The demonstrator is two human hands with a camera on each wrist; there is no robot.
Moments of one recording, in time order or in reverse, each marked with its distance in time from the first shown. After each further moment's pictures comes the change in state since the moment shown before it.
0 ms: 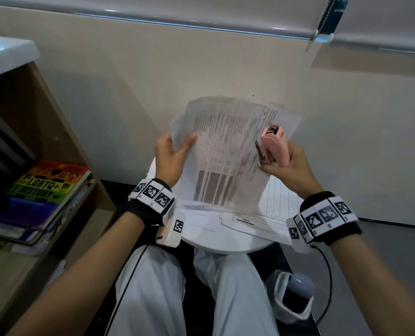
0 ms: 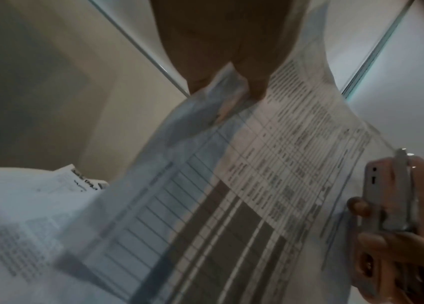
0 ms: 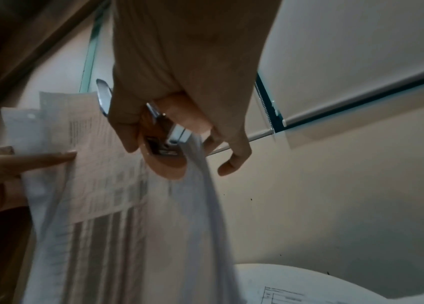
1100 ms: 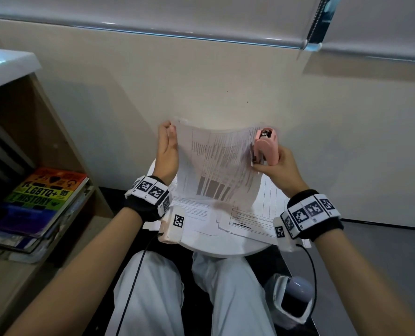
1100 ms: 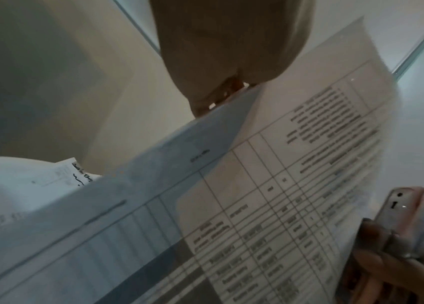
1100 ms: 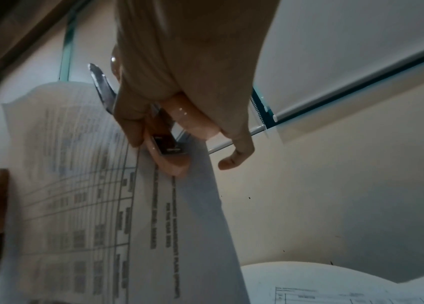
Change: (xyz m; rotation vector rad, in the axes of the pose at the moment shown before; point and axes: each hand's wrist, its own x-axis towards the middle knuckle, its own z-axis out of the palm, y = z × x) left_hand 0.015 -0.004 0.006 -0.064 -0.025 -0.072; right_hand 0.009 0.002 0.007 0.074 0.036 0.059
